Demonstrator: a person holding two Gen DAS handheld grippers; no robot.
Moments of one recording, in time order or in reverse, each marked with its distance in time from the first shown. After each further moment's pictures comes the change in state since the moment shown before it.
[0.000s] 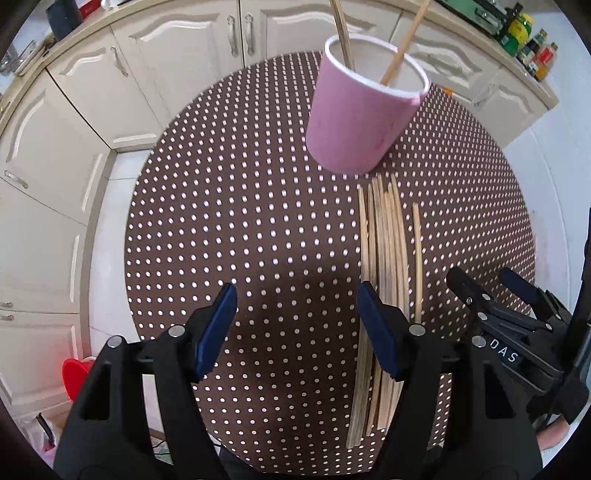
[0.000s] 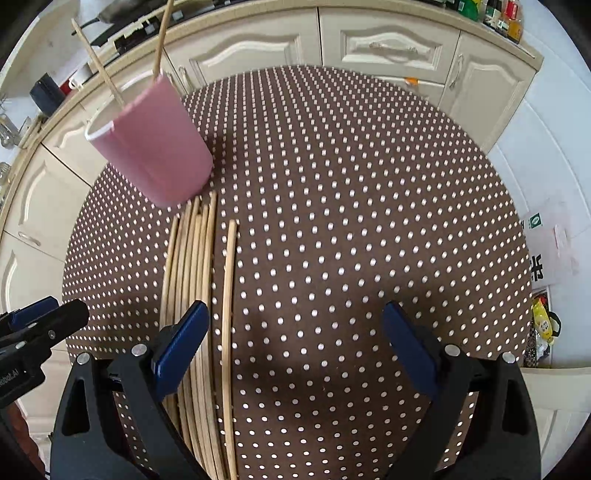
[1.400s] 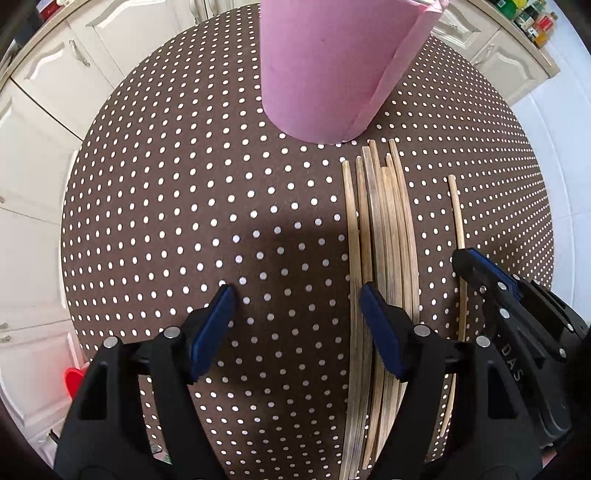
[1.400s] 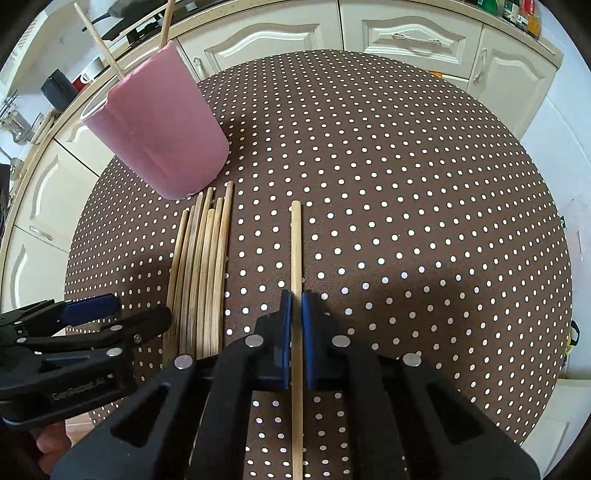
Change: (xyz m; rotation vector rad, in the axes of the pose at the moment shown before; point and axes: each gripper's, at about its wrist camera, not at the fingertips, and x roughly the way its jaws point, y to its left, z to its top) left arm 0.079 -0.037 0.039 0.069 0.111 -0.022; right arm 0.025 0.027 0.003 -0.020 0.001 0.073
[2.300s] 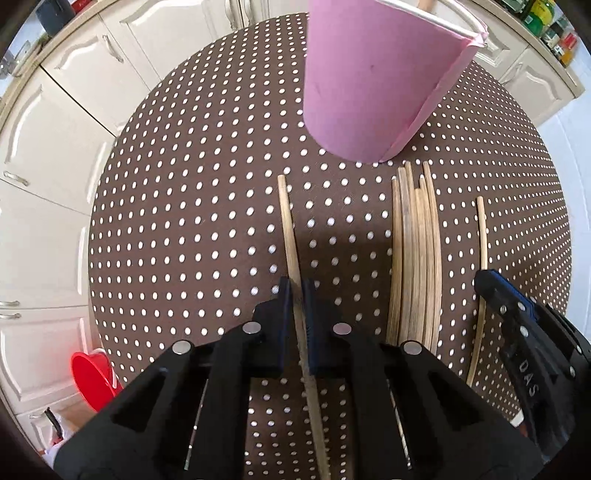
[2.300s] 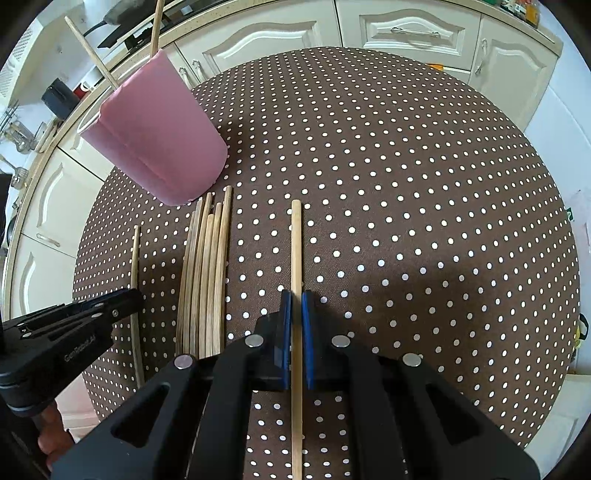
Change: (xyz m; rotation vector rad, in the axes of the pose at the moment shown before) left arm -0.006 0.007 0.013 -0.088 -0.028 0.077; right arm 0.011 -0.021 0.023 0.025 0.004 0.046
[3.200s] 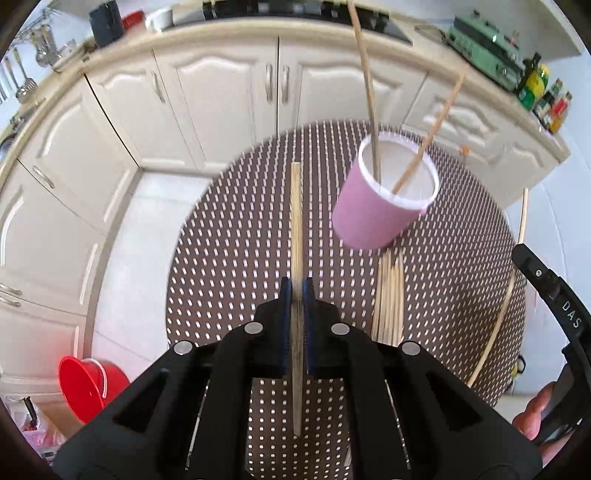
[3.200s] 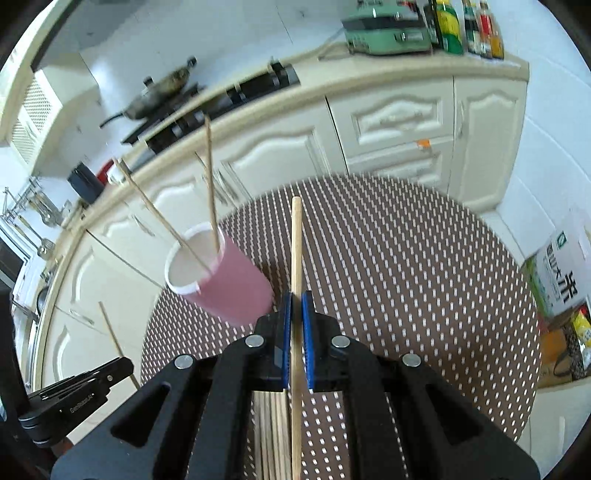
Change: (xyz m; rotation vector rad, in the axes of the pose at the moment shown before) left arm -0.123 0.055 -0.027 -0.118 -0.271 -0.017; right arm -0.124 -0.006 0.030 0.097 -0.362 0.085
